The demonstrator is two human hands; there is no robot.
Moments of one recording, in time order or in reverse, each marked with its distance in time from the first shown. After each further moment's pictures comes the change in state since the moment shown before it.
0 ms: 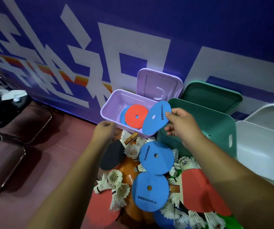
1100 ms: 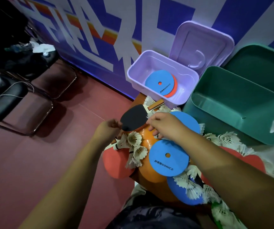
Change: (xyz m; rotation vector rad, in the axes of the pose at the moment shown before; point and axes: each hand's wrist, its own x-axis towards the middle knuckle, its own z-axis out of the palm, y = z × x) left_hand -0.036 -0.150 -0.074 0.293 -0.029 -0.073; right_hand -0.043 0.095 0.109 -0.504 -0.531 0.080
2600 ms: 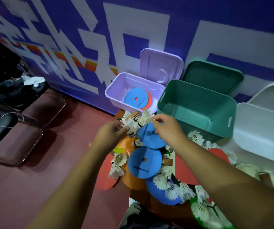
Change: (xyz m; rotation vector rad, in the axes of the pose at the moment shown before) left_hand -0.057 0.076 0.059 0.292 0.124 0.499; right_hand -0.062 0.045 -0.072 0.097 0.387 -0.222
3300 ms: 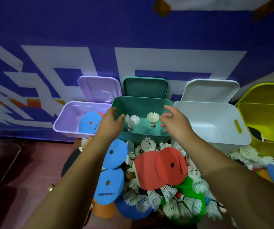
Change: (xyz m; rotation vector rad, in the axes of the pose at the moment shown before) left_hand 0.061 0.205 0.086 -0.076 -0.135 0.144; right_hand -0.042 0.041 -0.195 0.238 0.437 0.175
